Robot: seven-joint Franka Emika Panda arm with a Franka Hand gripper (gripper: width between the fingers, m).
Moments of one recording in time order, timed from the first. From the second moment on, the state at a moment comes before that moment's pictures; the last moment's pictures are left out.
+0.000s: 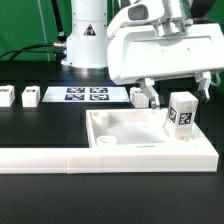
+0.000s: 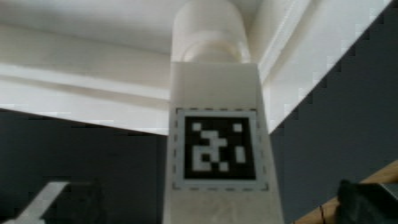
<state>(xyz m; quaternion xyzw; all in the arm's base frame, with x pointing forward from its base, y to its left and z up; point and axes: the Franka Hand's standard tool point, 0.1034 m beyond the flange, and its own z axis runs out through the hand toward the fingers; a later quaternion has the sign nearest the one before) 0.617 0.114 0.088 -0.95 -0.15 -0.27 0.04</state>
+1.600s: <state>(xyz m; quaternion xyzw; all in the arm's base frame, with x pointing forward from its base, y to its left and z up) 0.624 0.121 0.085 -0.98 -0.15 -0.01 0.09</state>
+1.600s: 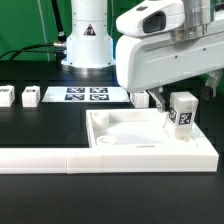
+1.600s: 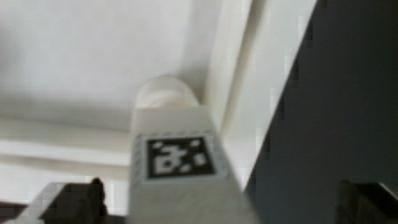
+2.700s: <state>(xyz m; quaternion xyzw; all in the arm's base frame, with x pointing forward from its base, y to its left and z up) 0.625 0.117 0.084 -0.99 -0.10 -0.01 0.08</state>
